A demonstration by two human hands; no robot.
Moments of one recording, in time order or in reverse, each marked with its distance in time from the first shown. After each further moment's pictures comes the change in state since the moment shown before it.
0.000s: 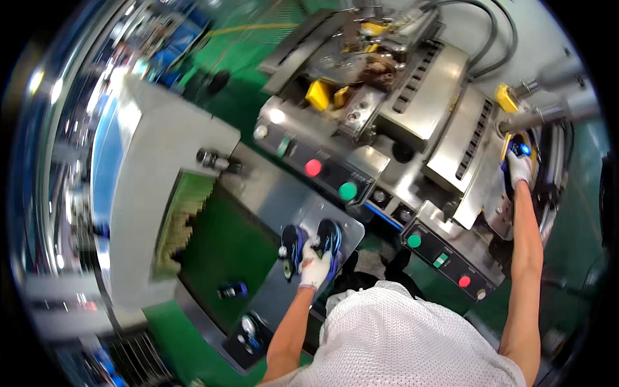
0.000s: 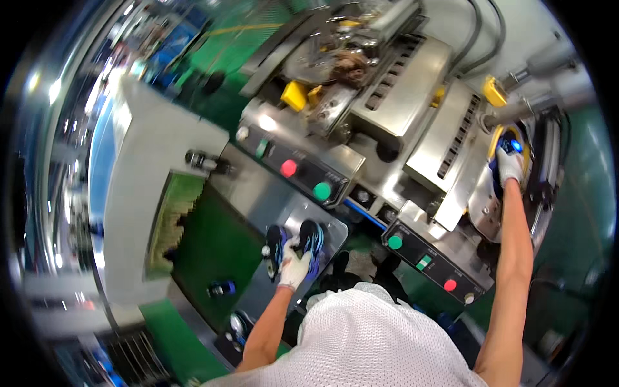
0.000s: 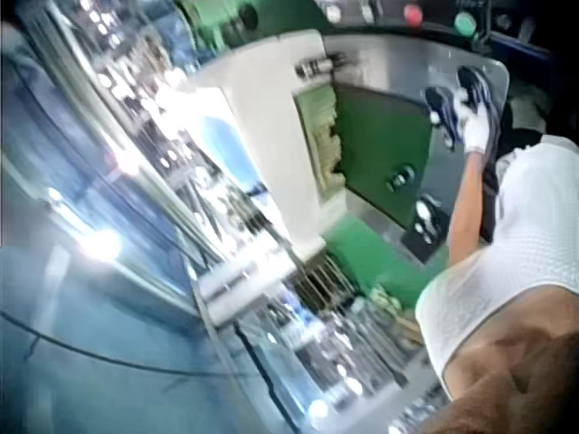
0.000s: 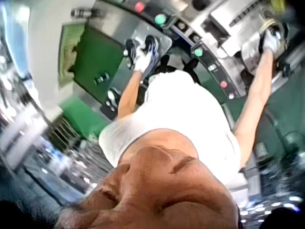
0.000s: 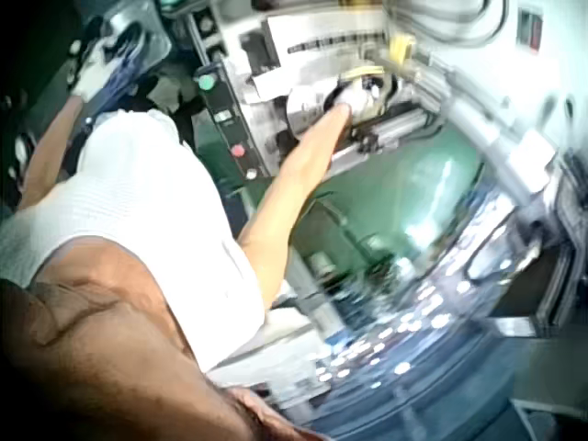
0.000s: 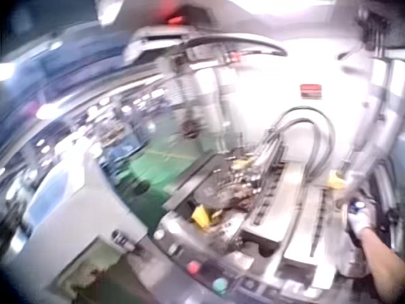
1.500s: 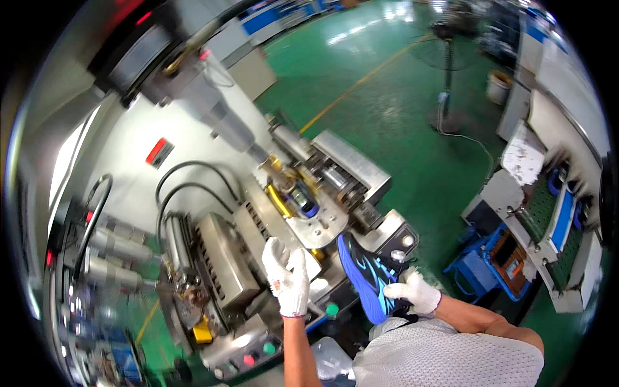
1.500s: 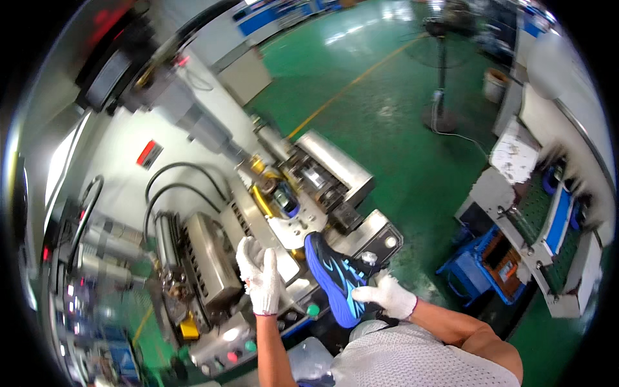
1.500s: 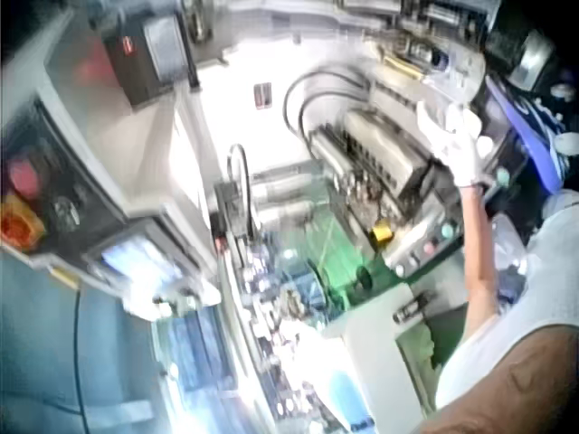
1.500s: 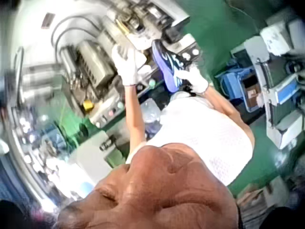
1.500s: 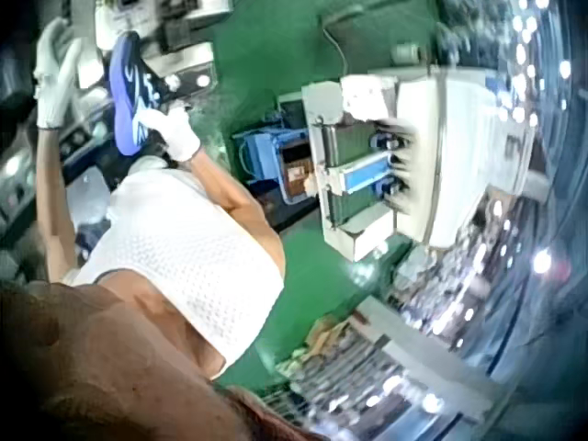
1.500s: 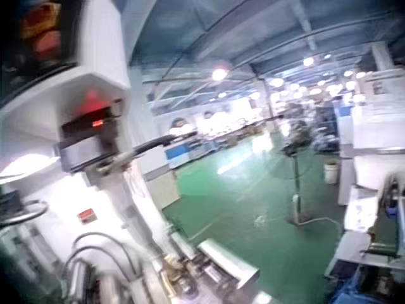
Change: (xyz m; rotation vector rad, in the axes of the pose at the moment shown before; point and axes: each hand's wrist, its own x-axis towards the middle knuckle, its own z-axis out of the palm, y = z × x) left_hand -0.025 0.402 0.104 -0.399 -0.584 1.034; right_hand -0.500 -0.057 -0.157 1.511 -0.039 0.285
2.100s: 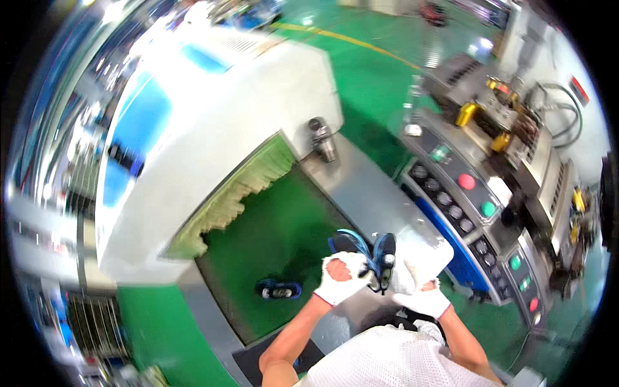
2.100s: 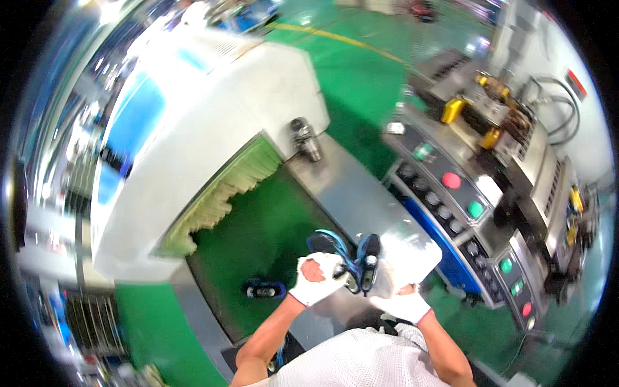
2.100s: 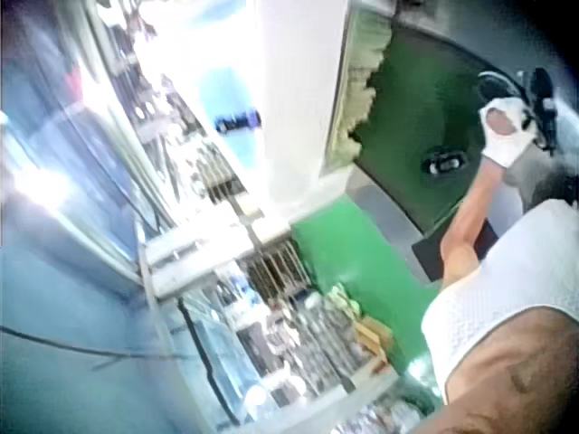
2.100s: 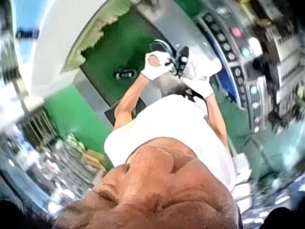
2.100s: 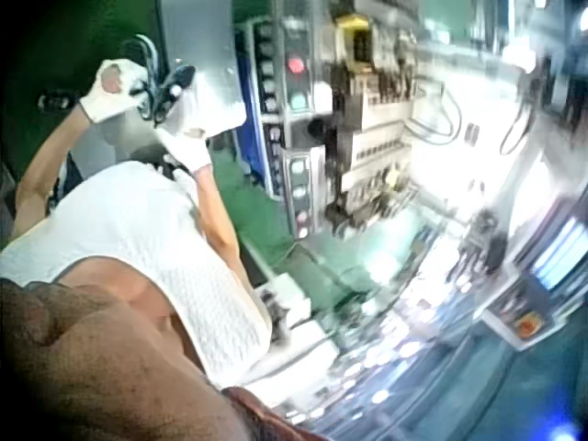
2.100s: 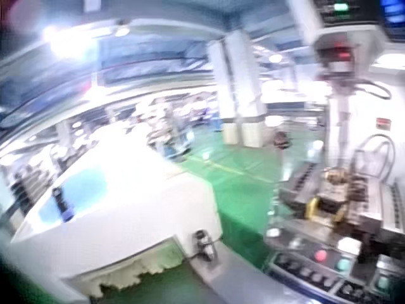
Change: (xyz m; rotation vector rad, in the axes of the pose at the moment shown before) left_hand -0.546 -0.050 -0.324 0.805 0.329 -0.563; right_hand -0.130 0.316 0.226 -1.382 -1.418 -0.023
